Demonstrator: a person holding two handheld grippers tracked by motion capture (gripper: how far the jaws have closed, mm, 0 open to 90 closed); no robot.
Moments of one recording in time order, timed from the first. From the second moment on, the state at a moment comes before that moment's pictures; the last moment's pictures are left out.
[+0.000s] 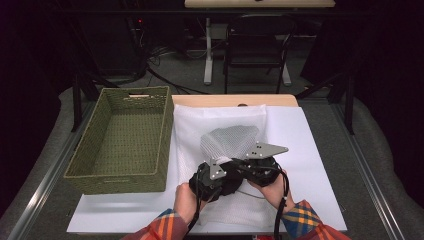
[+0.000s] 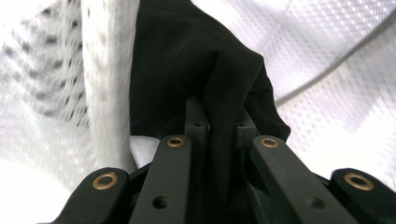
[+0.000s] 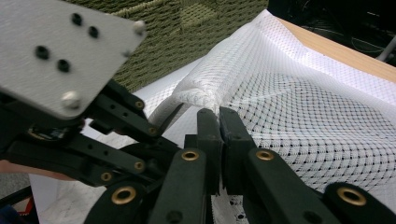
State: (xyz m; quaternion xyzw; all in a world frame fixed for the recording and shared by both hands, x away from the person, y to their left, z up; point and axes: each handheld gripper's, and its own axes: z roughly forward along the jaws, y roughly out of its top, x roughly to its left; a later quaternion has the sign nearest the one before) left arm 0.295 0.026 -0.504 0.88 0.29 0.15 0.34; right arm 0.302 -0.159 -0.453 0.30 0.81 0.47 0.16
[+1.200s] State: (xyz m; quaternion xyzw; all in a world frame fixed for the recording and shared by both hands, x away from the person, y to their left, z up) left arm 0.332 0.034 -0.519 0.85 0.33 0.24 0.33; right arm 0.302 -0.158 -0.455 0.30 0.81 0.47 0.15
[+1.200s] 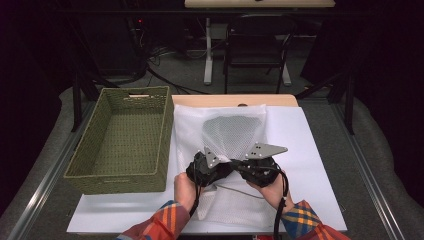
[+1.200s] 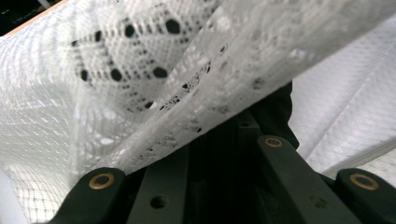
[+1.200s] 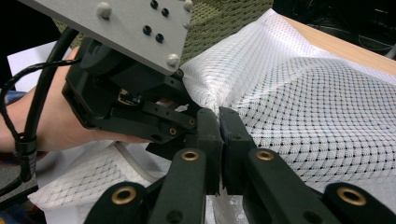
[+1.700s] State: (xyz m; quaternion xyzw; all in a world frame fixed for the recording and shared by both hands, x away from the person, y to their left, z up) left arm 0.341 0.039 -0.523 0.85 0.35 0.24 0.32; right arm 0.302 -0.158 -0.455 0.30 0.81 0.47 0.15
